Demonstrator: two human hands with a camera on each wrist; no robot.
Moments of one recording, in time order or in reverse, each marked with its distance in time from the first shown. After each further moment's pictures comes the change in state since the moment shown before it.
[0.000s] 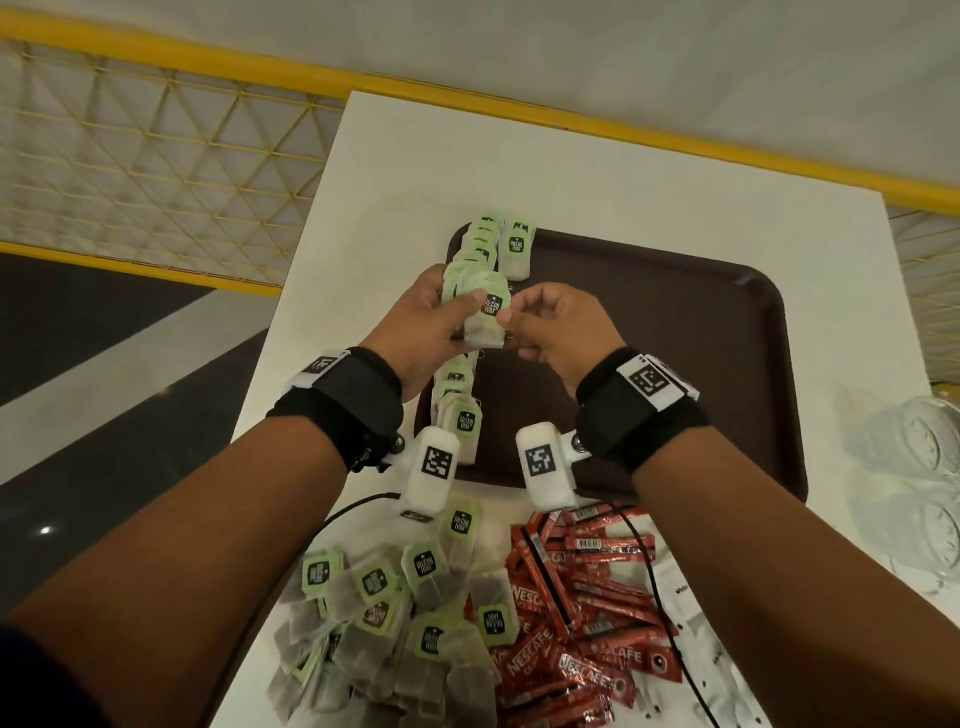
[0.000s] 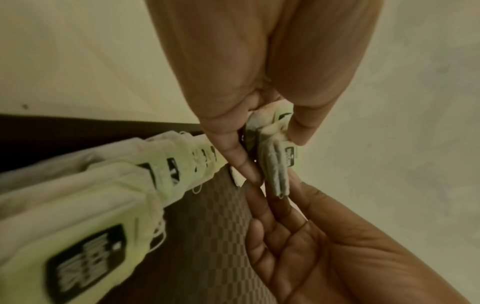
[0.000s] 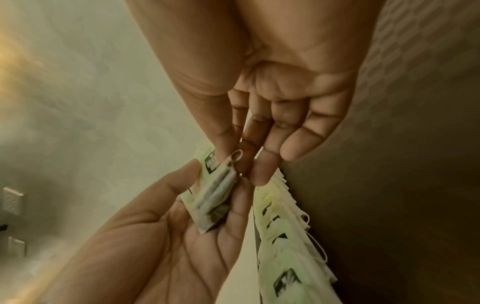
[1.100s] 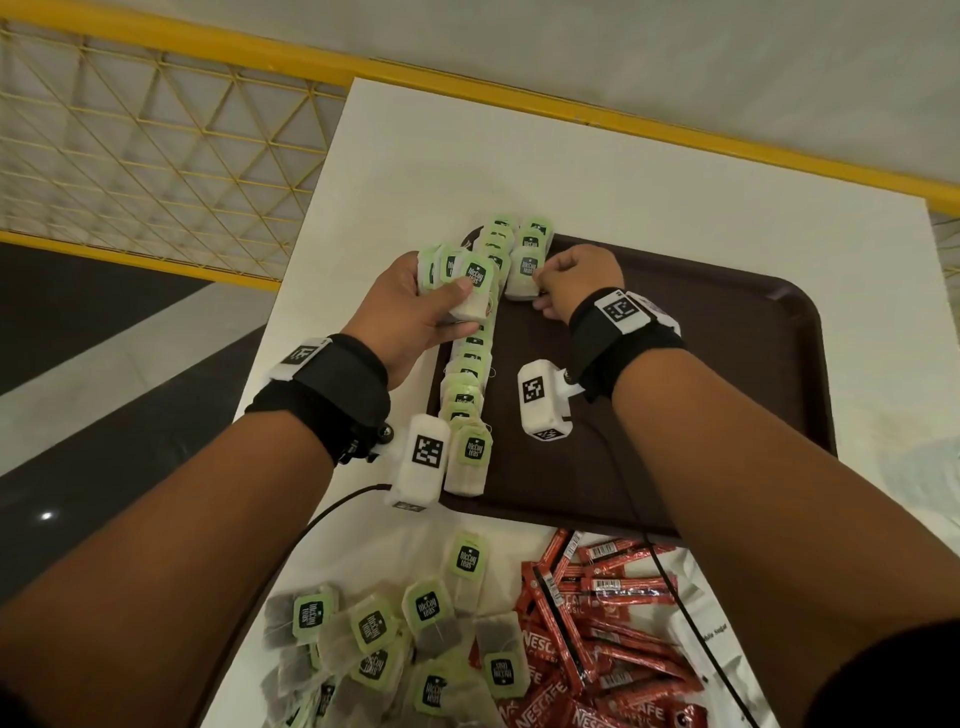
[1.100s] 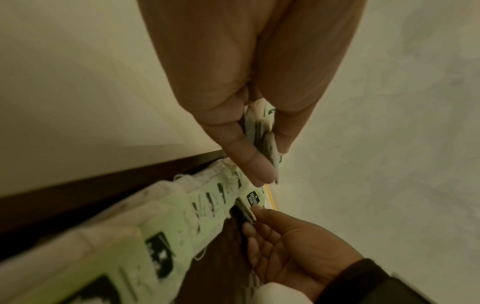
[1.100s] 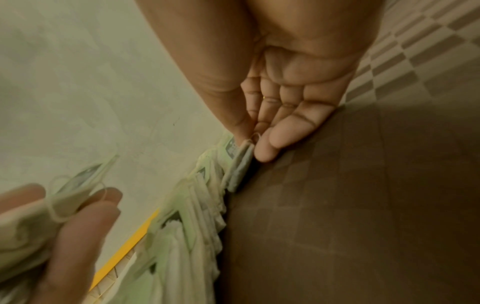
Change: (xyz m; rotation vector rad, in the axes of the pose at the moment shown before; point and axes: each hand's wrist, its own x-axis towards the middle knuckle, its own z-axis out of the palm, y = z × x) left_hand 0.035 0.003 -0.030 -0.024 0.088 0.026; right_hand 0.107 0.004 -0.005 -0.301 0.263 0.143
